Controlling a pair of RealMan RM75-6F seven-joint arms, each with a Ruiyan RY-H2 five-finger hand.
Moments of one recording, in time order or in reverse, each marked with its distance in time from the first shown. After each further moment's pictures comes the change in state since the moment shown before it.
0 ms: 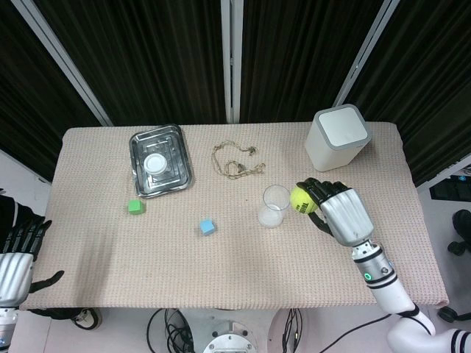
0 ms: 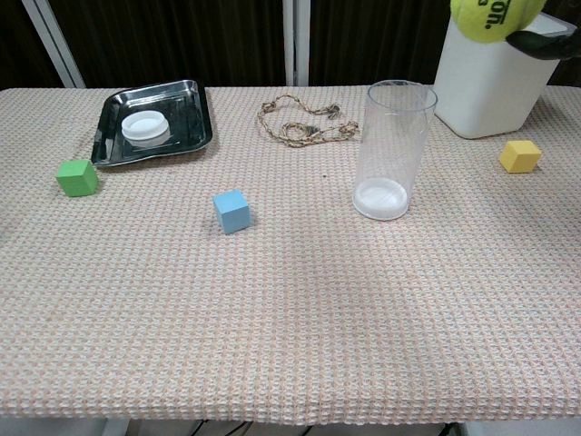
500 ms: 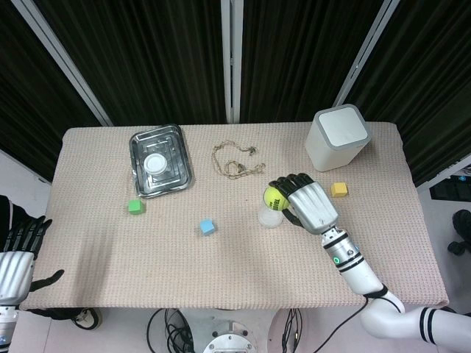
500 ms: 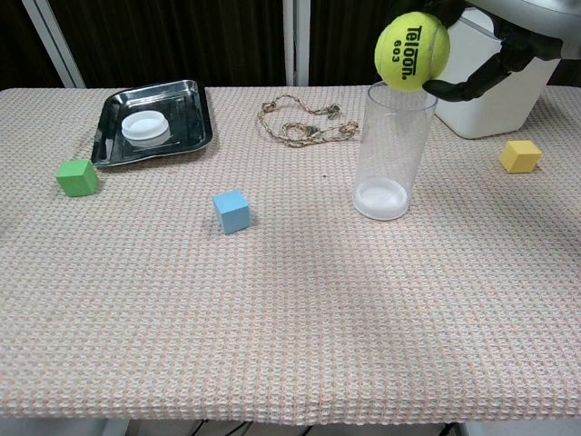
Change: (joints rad) left arm -0.006 0.003 -0.004 0.000 -0.012 -0.013 0.000; right arm 0.131 -0.114 0.025 0.059 0.168 -0.157 -0.058
